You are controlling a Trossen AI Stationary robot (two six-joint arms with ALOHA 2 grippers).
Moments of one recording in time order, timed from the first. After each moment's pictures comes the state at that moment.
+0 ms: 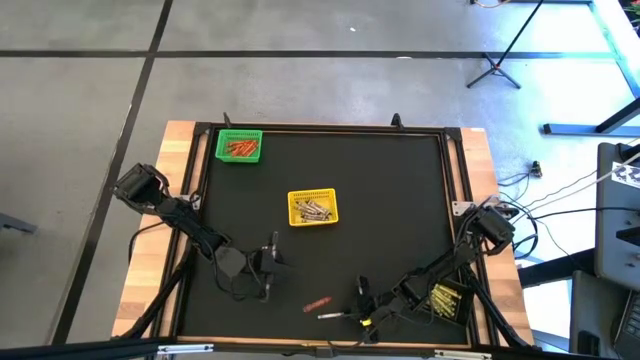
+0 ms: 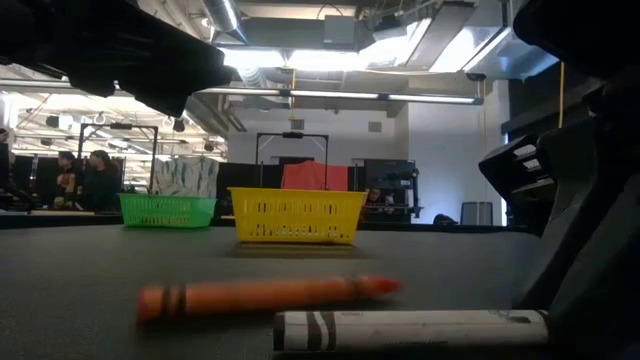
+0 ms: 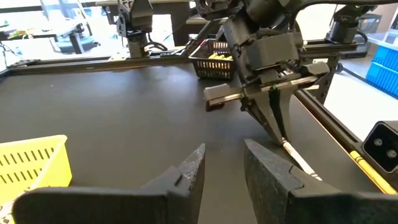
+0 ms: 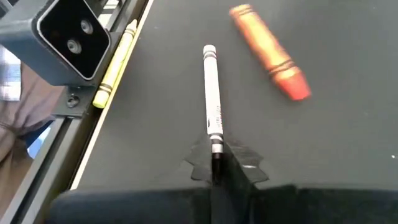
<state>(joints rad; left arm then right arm) -0.61 1.66 0.49 0.94 -0.54 -0.10 0.74 2.04 0.97 0.34 0.34 0.49</state>
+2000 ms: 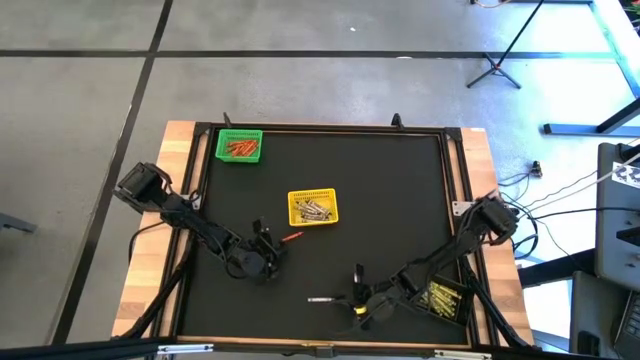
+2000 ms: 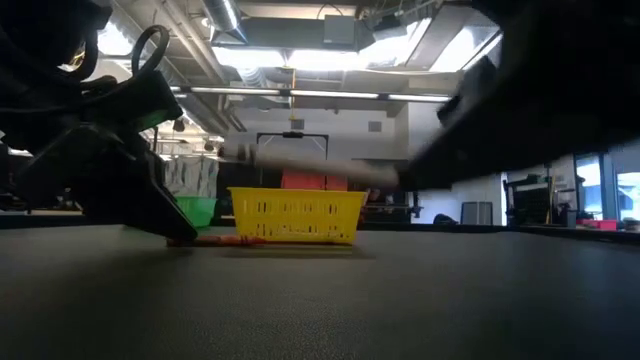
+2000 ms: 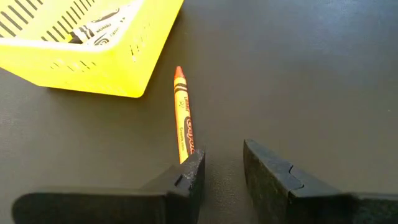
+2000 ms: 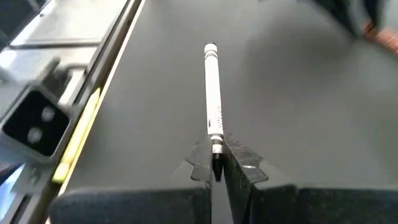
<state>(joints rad) -0.52 1.67 0.49 0.31 -0.66 -0.57 0.67 1.95 0.97 0.37 0.43 0.43</state>
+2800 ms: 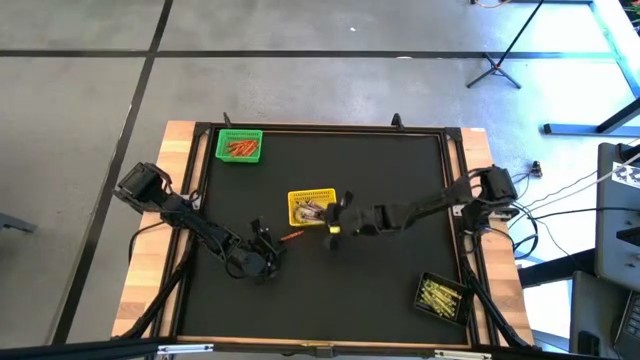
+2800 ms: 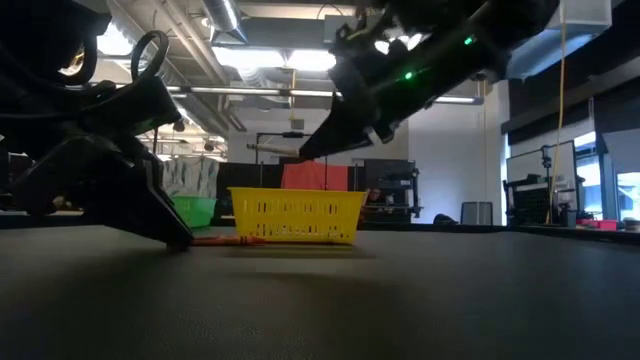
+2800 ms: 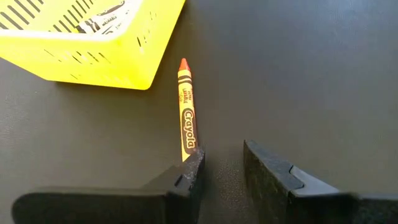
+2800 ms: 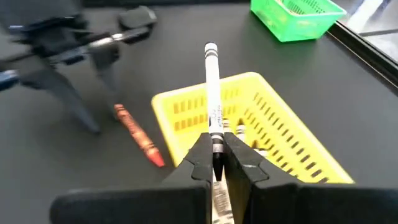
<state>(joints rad) -0.52 1.67 0.49 0.28 -0.67 -0.57 0.19 1.80 0.97 0.28 0.42 0.16</state>
